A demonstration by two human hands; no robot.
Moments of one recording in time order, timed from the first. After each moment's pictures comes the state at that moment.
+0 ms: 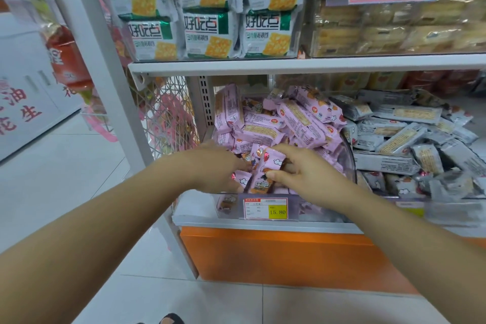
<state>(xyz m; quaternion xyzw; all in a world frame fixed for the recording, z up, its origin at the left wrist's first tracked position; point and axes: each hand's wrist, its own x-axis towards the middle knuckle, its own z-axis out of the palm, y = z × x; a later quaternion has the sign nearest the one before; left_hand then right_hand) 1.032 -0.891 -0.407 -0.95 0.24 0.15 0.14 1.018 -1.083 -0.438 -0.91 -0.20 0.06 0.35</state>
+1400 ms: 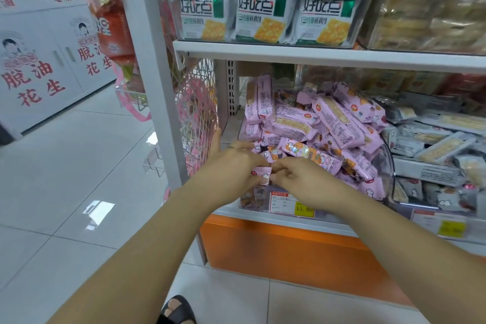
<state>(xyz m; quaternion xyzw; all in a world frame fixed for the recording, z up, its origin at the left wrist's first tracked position) 1.008 -0.867 -0.453 -0.99 0.16 -0.03 -0.02 1.026 -1.035 -0.458 -0.91 -0.22 0.14 0.32</state>
